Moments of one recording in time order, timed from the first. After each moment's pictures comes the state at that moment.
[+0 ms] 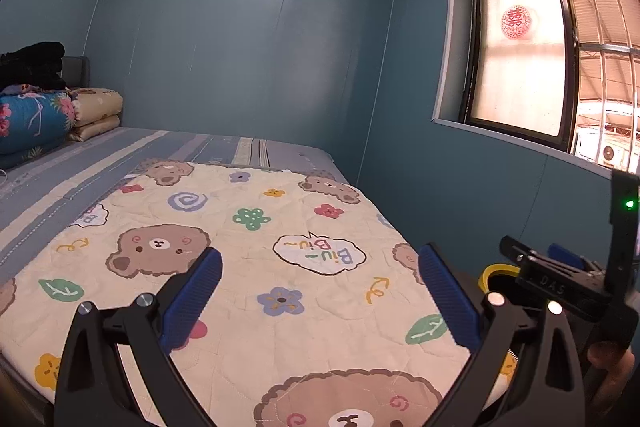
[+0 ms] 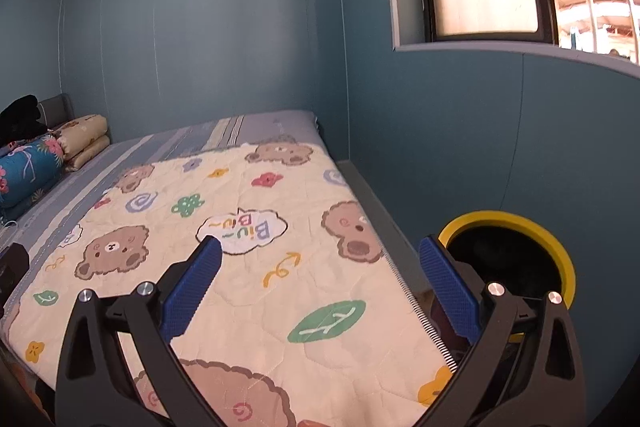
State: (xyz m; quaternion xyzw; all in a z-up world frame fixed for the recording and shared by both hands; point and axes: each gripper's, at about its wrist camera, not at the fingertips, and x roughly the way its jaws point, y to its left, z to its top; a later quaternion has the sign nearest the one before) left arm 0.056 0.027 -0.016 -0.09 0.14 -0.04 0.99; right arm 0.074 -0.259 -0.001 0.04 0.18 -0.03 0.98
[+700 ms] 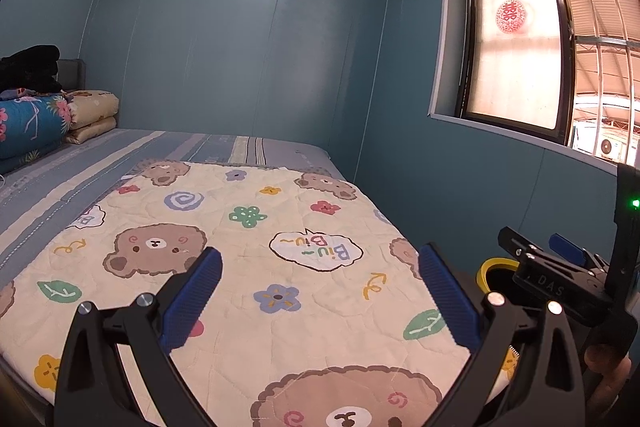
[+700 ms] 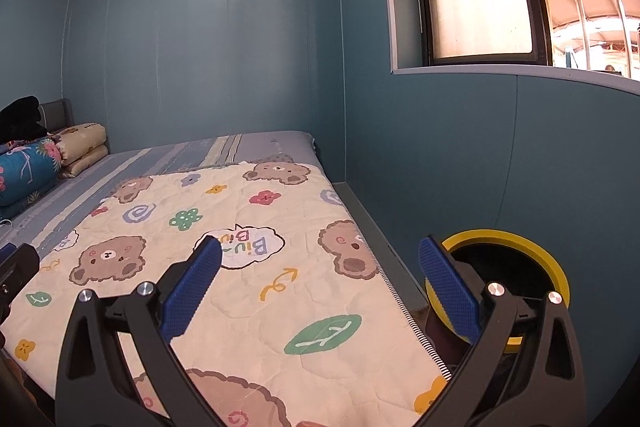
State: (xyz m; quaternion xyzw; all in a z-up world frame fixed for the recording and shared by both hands) left arm 0.055 0.019 -0.018 -0.08 0.14 -0.04 0.99; right arm 0.066 -0.254 0.000 0.03 0.15 -0.03 0.99
